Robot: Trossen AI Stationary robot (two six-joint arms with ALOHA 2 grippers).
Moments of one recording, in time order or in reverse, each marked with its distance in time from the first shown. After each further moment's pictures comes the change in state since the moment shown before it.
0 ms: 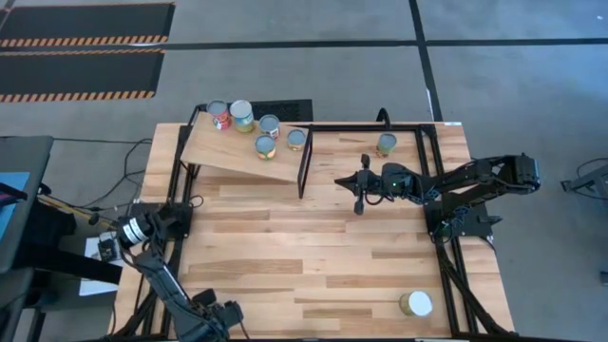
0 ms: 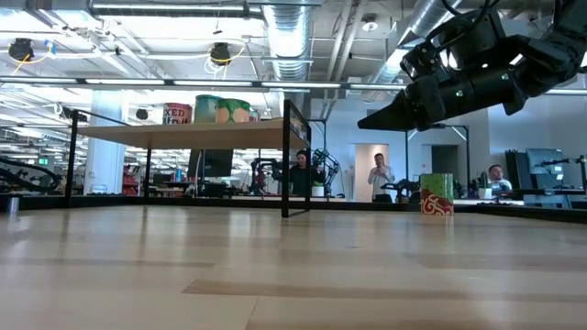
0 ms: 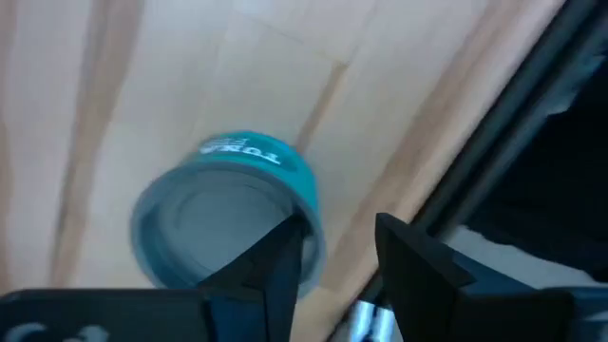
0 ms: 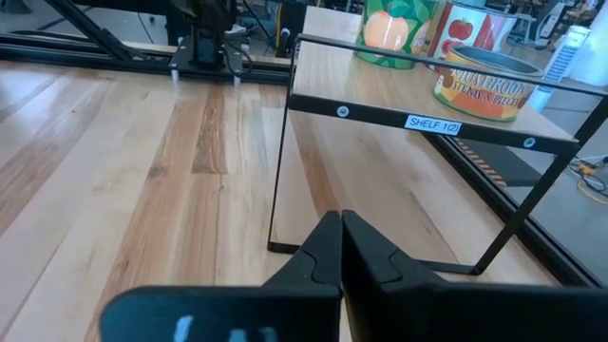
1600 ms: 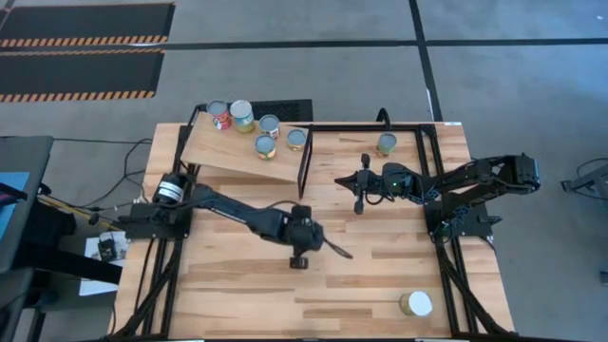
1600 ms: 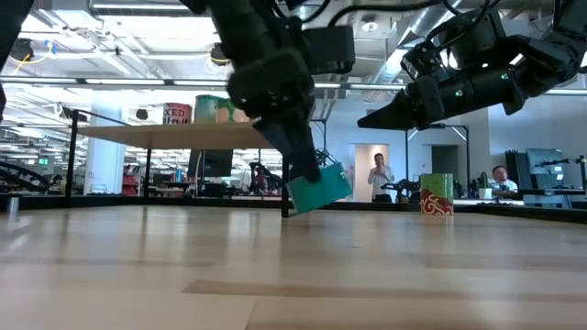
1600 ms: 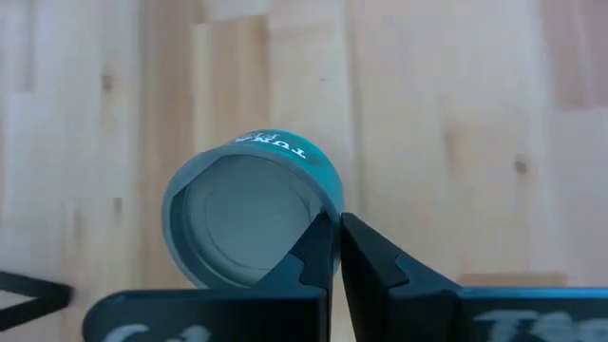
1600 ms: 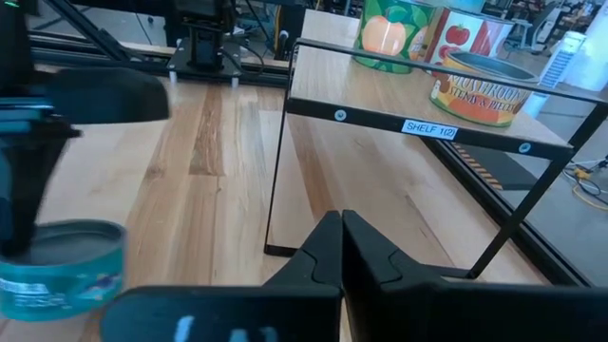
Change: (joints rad) left arm 0.755 -0.026 -0.040 0.453 -0.271 1.344; right arm -0.002 0.000 0.000 0.007 0.002 -0.011
